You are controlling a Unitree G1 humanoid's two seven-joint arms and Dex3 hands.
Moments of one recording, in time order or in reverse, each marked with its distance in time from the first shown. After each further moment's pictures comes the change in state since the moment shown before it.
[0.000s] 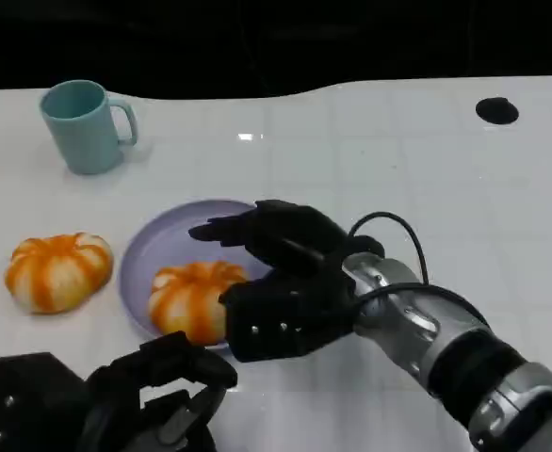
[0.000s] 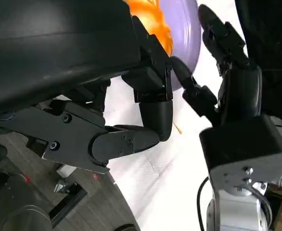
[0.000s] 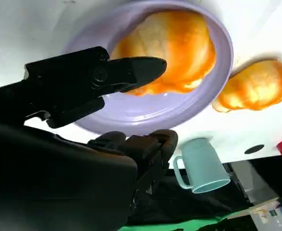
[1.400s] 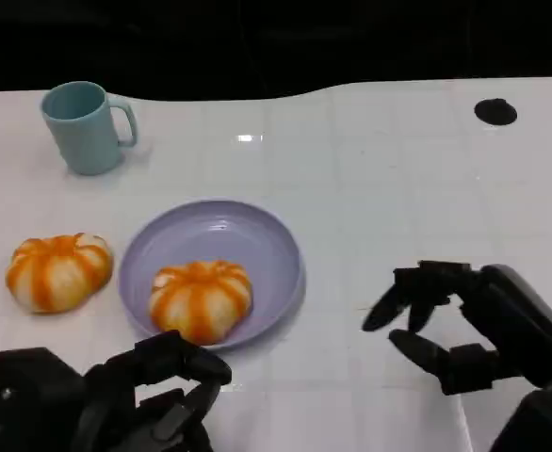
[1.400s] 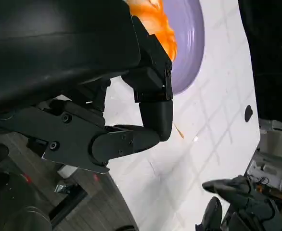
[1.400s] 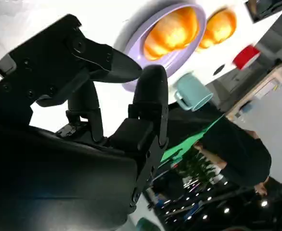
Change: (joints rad) left arm -0.018 0.001 0.018 0.020 -0.010 0.014 0.000; right arm 0.711 -0.375 -0.398 -0.796 0.313 -0.298 0.098
